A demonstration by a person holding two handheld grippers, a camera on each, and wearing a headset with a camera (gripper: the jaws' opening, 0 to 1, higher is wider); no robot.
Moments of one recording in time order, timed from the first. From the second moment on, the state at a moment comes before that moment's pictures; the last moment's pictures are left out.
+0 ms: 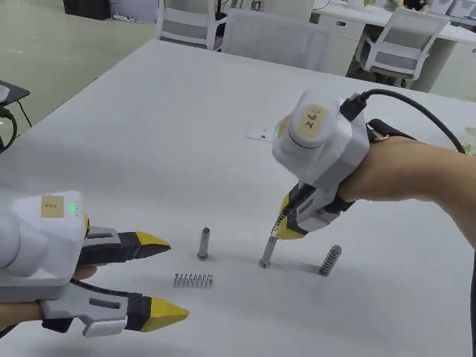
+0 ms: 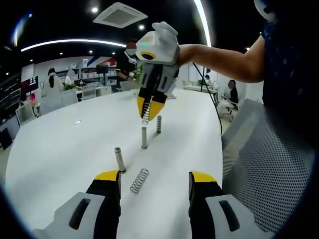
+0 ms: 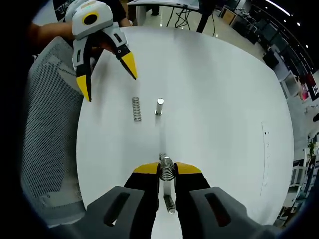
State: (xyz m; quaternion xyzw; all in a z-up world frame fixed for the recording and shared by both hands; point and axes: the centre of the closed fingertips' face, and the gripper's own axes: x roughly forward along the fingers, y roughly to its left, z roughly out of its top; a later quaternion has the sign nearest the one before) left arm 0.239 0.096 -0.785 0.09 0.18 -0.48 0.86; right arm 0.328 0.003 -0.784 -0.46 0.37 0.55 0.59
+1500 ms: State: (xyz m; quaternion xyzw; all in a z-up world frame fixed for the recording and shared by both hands) left arm 0.241 0.095 -0.789 0.09 0.18 -0.48 0.85; right arm 0.332 0.007 -0.830 -0.45 0.40 0.55 0.58
